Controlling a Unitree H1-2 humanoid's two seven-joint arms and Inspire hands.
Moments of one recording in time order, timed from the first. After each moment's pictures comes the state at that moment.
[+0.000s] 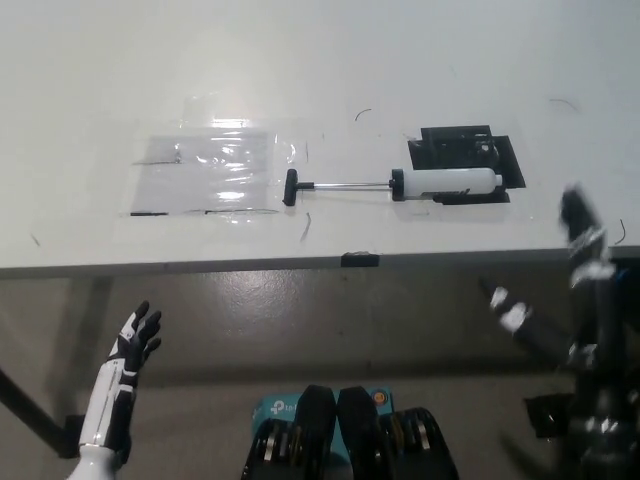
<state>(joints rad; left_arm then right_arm) 0.03 0.13 0.03 0.08 0.05 -0.24 -0.02 -0.18 -0.04 -0.02 -0.15 -0.17 -0.35 -0.10</state>
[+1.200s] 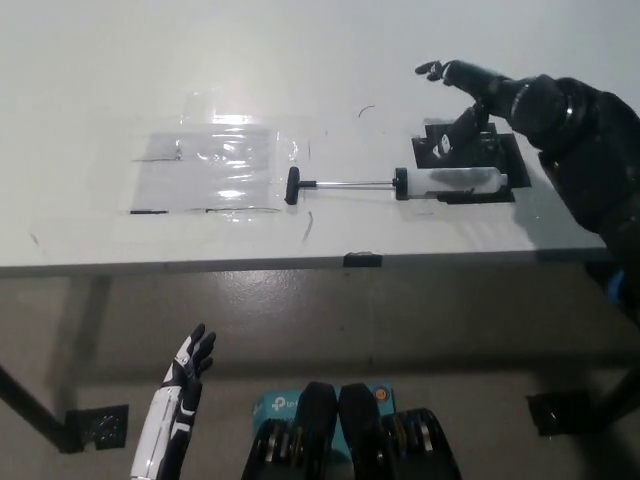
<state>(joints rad) 0.10 0.05 -0.04 0.04 0.16 -0.34 -0.02 -1.23 -0.26 0.48 1.10 -0.37 0.10 0.37</state>
